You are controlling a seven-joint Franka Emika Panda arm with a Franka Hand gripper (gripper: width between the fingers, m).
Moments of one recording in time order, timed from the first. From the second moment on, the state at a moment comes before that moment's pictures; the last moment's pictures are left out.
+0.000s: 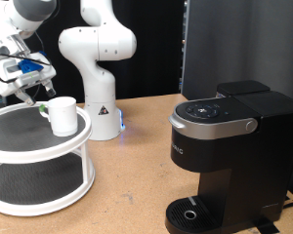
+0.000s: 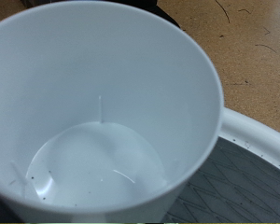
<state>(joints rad) -0.16 -0.82 -0.89 -2.86 0.08 2.20 -1.10</state>
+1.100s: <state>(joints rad) -0.16 -0.82 -0.96 -2.90 0.08 2.17 -1.21</state>
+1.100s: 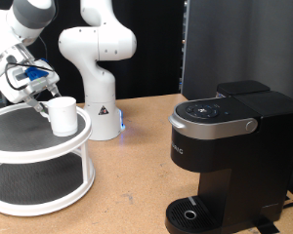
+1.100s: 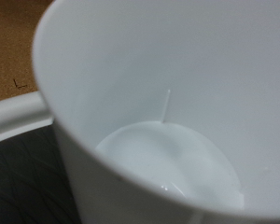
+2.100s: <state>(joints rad) -0.17 -0.82 -0.96 -2.90 0.06 2.17 -1.21</state>
